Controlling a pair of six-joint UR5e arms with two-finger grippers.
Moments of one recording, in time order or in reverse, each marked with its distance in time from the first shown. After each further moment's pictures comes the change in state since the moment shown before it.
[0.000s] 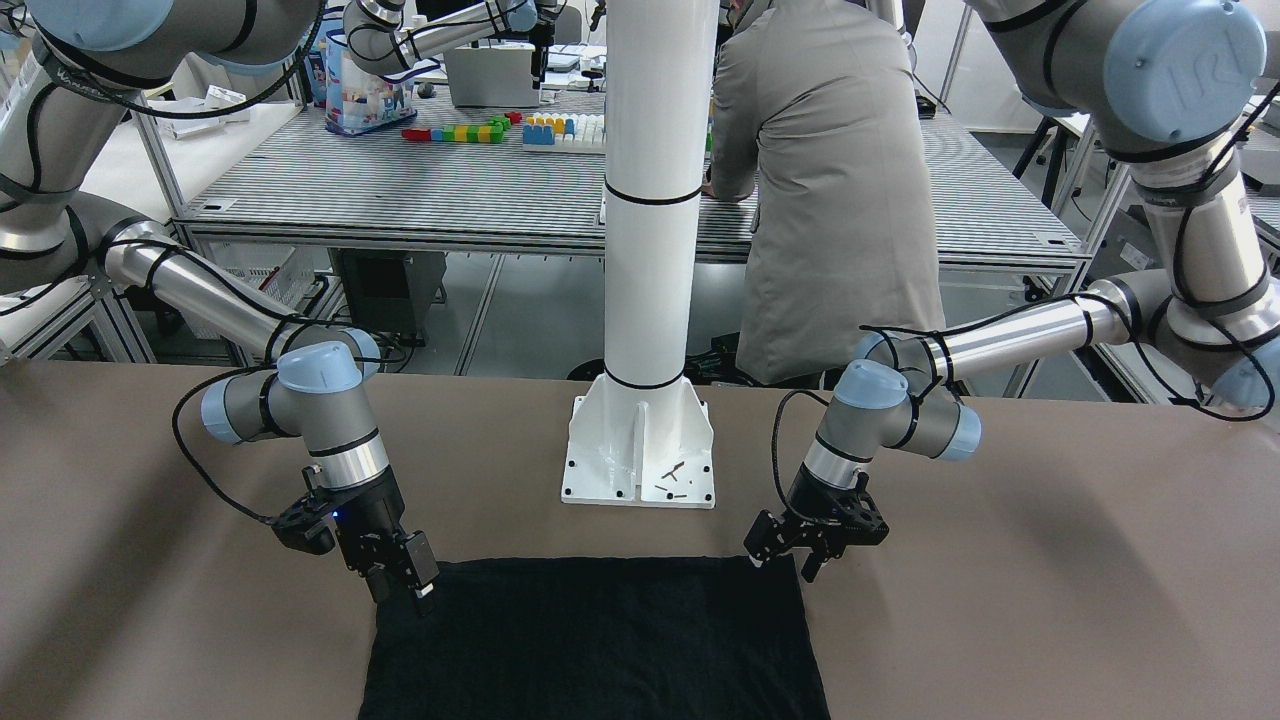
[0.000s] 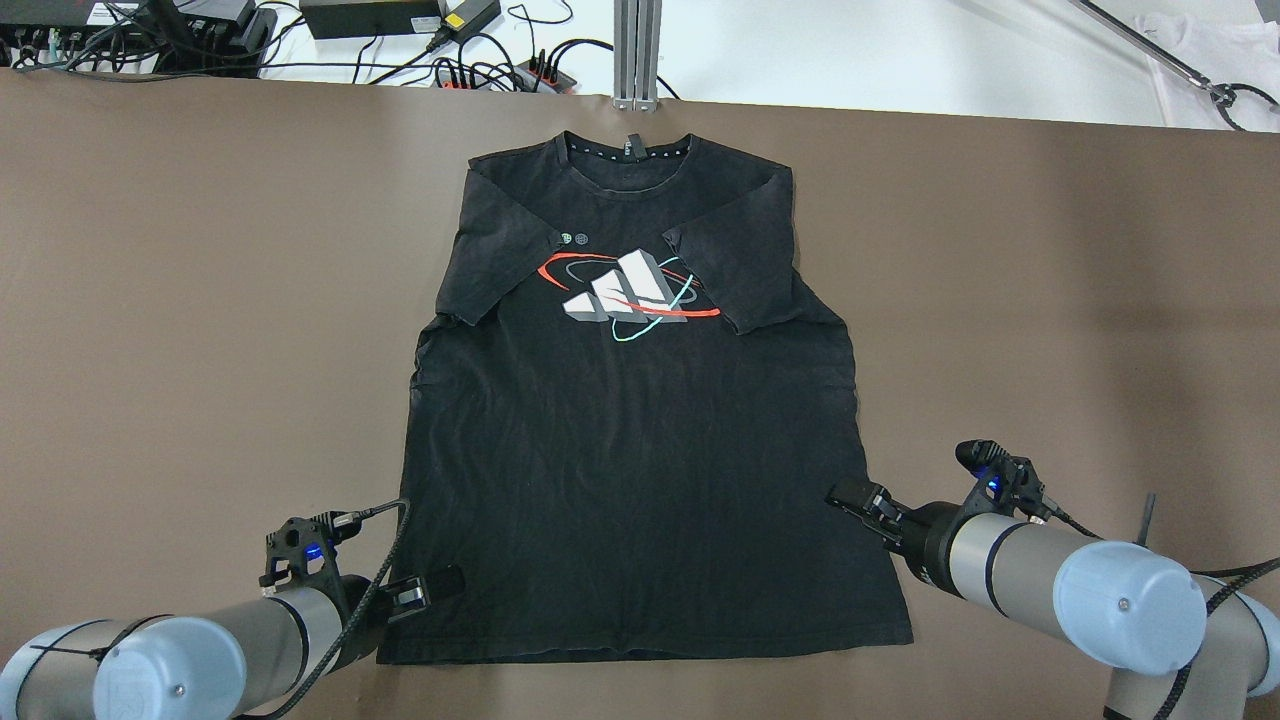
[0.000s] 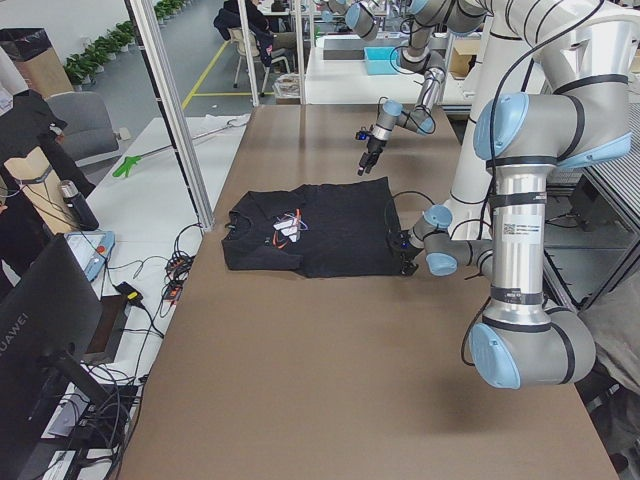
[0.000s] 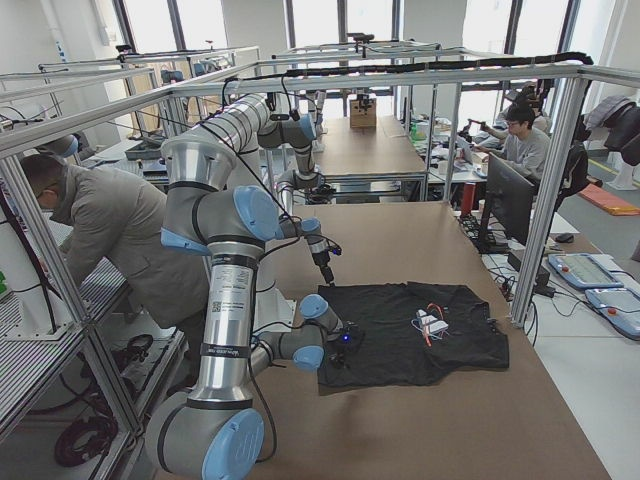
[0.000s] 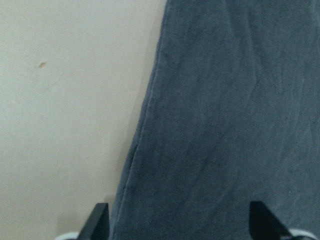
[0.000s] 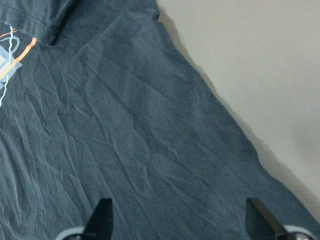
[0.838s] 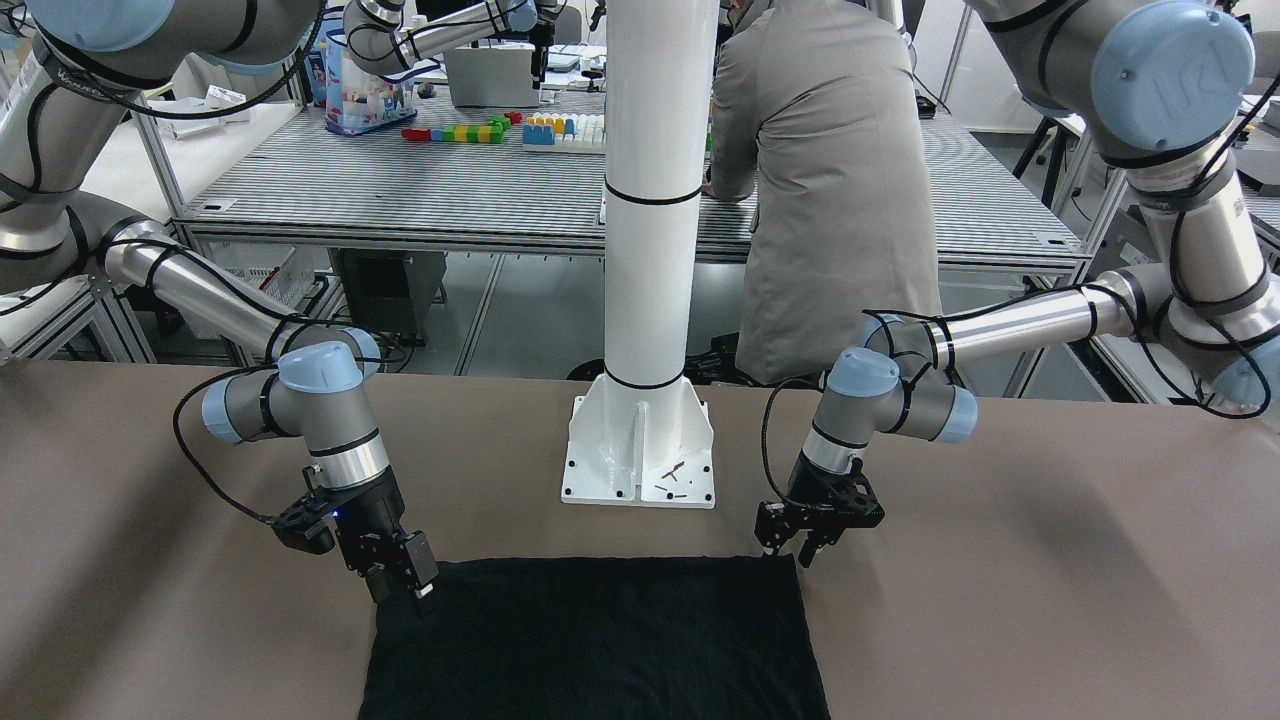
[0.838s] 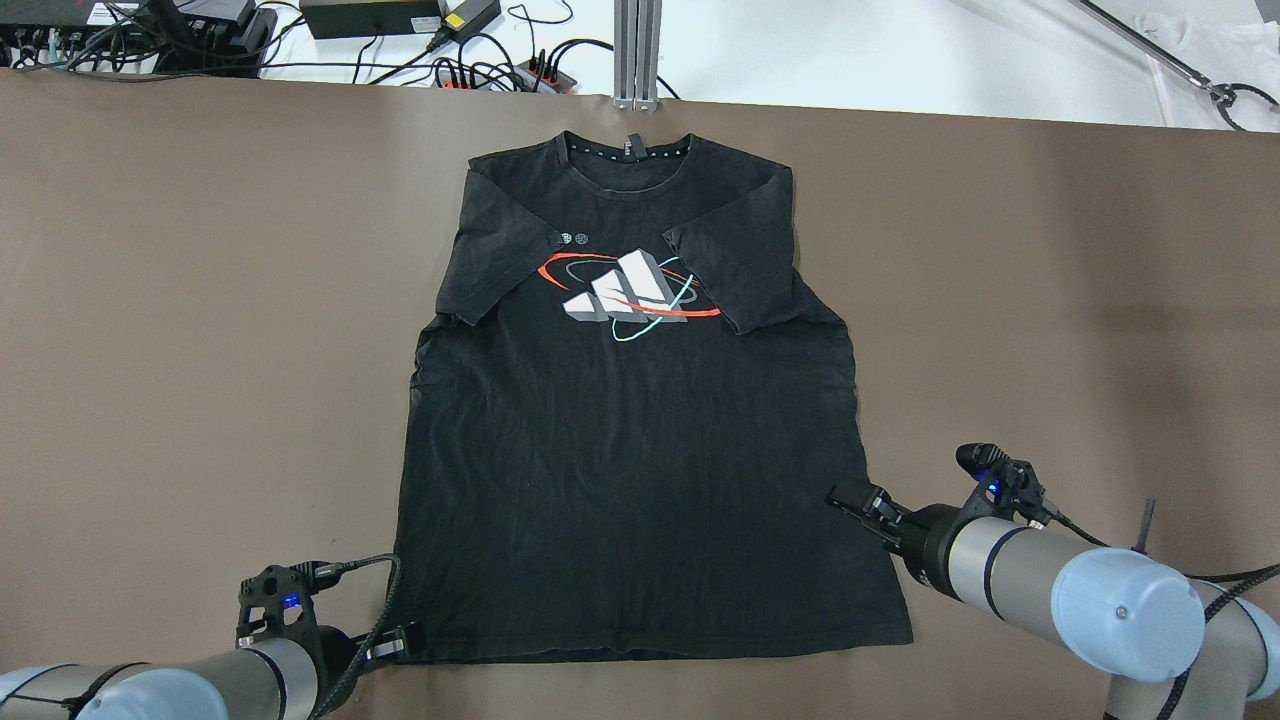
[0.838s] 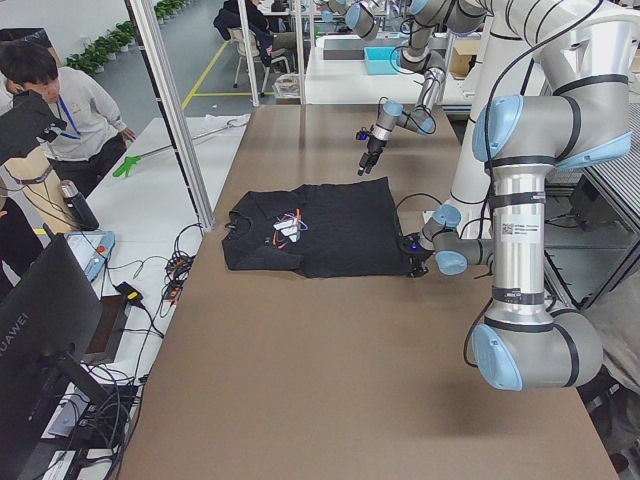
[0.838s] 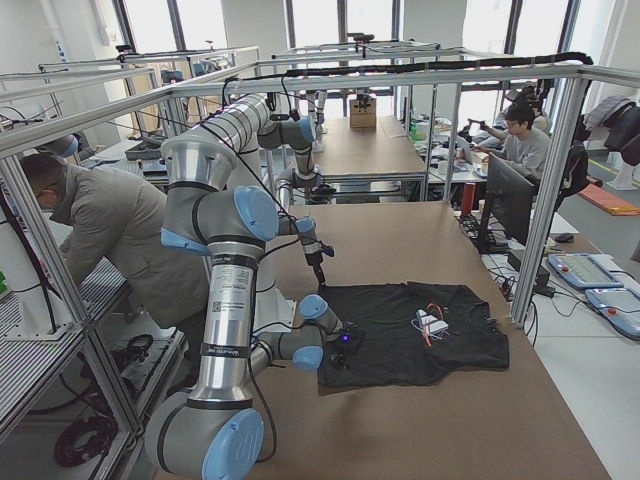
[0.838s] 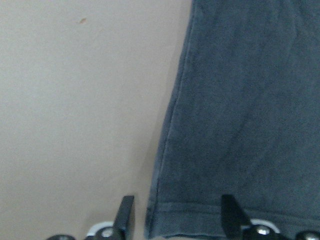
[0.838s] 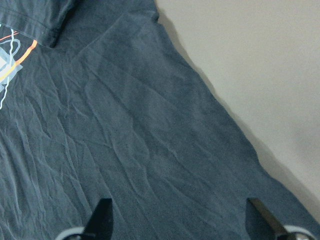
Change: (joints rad) left arm 0.060 0.028 -0.044 0.101 0.008 0.005; right arm -0.003 -0.002 0.000 0.000 -0.007 0.002
